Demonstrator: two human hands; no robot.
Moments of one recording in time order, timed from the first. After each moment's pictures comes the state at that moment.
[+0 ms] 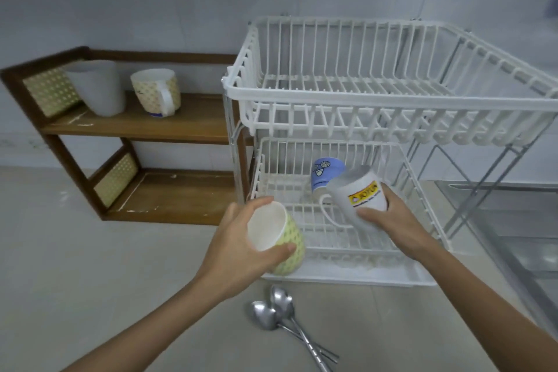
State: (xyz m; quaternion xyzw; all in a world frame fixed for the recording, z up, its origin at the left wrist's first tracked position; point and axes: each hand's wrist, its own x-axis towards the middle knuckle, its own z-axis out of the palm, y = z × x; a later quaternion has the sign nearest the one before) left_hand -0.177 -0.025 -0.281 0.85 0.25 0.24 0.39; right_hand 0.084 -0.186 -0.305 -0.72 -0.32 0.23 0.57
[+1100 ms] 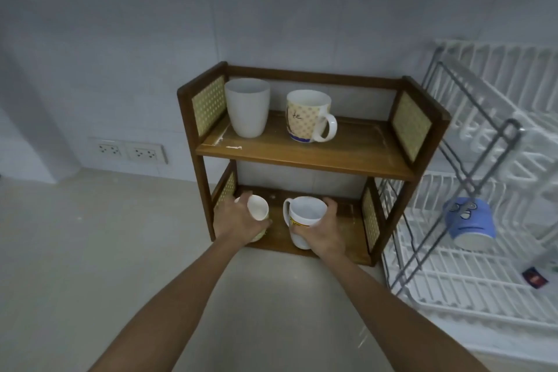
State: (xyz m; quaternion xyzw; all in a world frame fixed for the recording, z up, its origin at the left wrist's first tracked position) left_hand -0.259 0.311 -0.356 0.84 0.49 0.15 0.17; right_hand -0.125 0.178 -0.370 -0.83 -0.24 0.16 0.48
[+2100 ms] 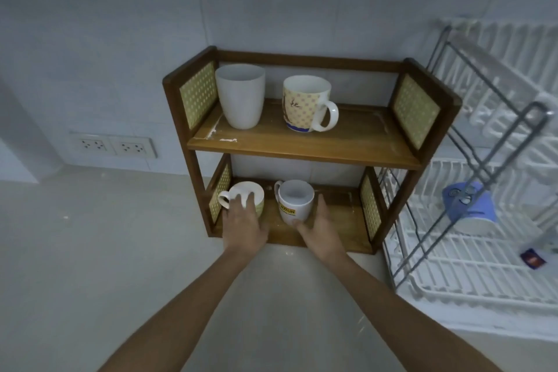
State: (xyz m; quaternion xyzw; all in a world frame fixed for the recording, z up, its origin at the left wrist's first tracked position) left_hand -0.256 0.294 -0.387 0.88 0.42 0.14 0.15; right_hand -0.133 0.174 -0.379 -0.81 -0.32 0.18 0.45
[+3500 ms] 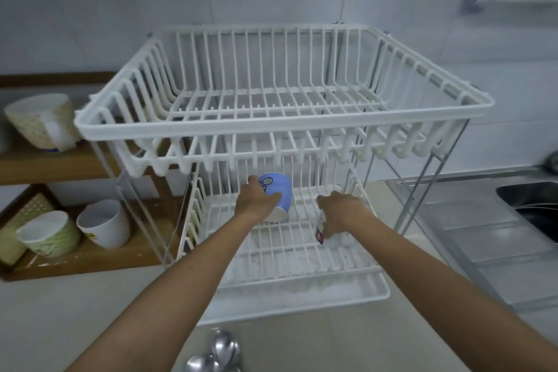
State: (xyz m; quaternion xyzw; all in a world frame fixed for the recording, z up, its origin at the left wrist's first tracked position) left_hand 0.076 0.013 -0.326 0.84 0.37 0.10 0.39; right_hand 0.160 -0.153 -0.292 -0.91 -0.35 0.16 -0.14
